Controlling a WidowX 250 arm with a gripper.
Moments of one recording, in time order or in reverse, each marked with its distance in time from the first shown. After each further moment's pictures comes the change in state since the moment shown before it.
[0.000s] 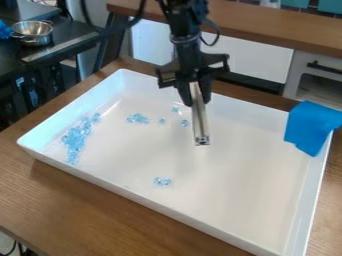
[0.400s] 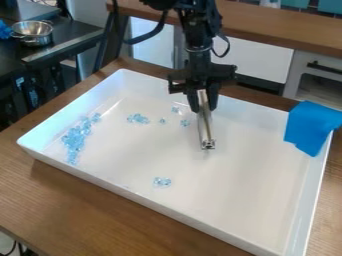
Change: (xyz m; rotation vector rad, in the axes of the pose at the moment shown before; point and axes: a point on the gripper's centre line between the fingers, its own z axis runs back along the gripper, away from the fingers) arm 0.013 -0.006 -0.030 0.075 0.029 0.010
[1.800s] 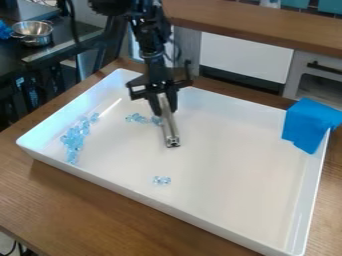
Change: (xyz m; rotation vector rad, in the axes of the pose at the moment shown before) arm 0.020 0.086 -0.013 0.067 0.037 0.172
